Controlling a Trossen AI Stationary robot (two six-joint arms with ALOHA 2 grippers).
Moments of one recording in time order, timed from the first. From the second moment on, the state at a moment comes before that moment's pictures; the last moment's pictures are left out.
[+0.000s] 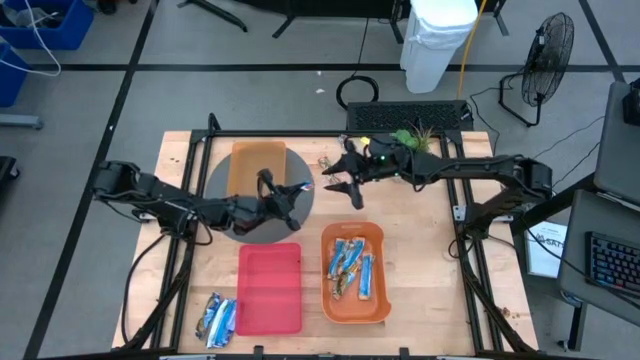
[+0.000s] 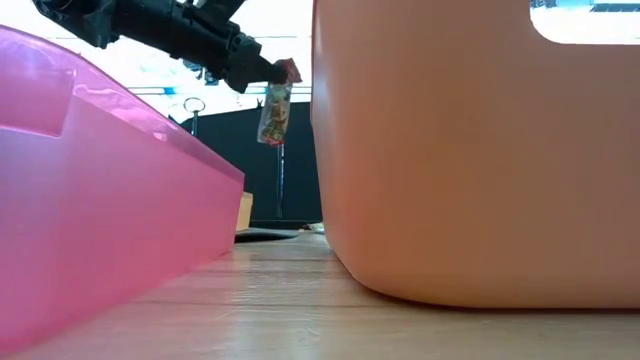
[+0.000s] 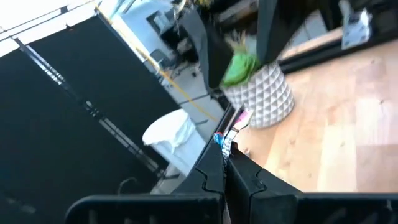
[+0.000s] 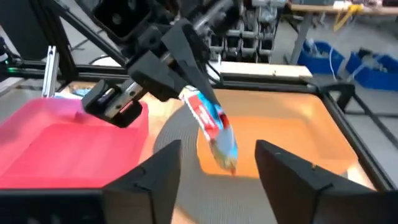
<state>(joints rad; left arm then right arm) -0.16 1.40 0.63 0.67 -0.79 0.51 -0.30 1.46 0.99 0.16 -0.37 -0.13</state>
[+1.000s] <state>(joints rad) -0.18 0.65 0.19 0.57 -0.89 0.25 -0.47 0.47 0.12 0.49 -0.31 -0.01</state>
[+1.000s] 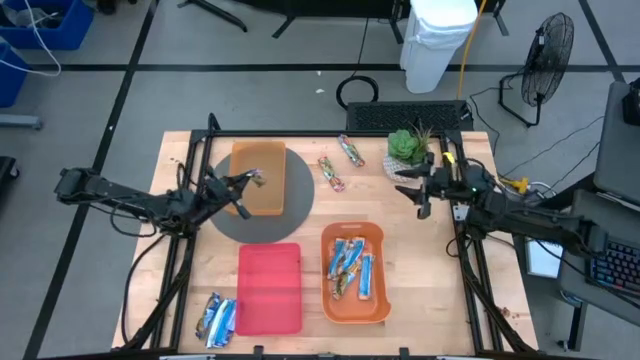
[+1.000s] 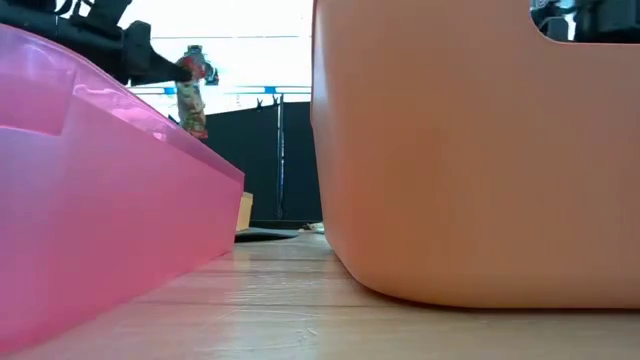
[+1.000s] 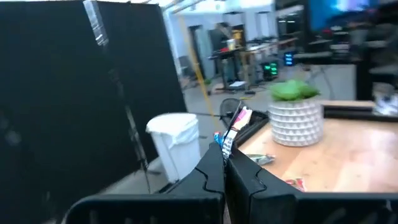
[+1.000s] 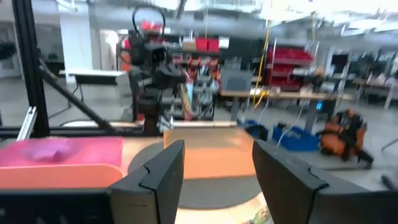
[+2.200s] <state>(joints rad) 0.55 0.62 0.18 -0.13 -0.30 -0.70 -0.47 0.36 0.02 0.62 -0.31 0.07</state>
